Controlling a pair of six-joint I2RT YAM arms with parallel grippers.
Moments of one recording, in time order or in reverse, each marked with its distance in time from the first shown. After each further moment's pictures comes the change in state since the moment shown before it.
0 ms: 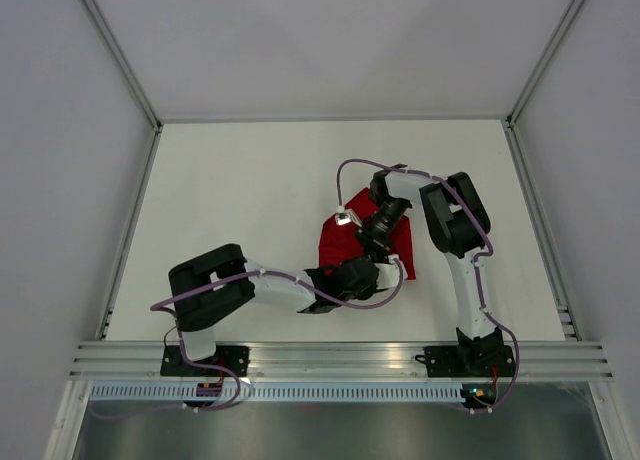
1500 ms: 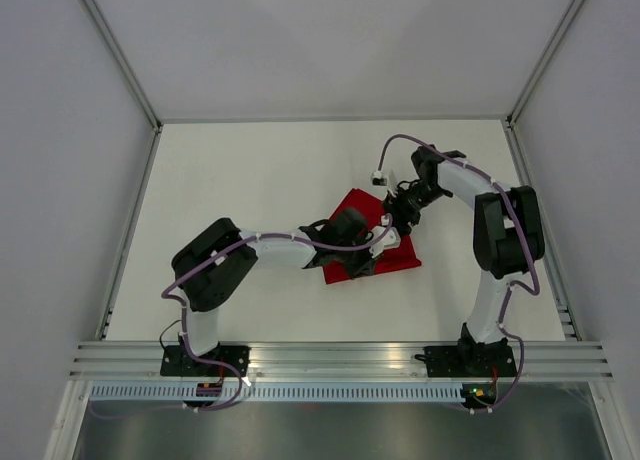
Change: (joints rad) left arm 0.256 0.074 0.192 -0.229 0.685 -0.095; right arm -0.195 -0.311 -0.130 0.337 0.092 0.146
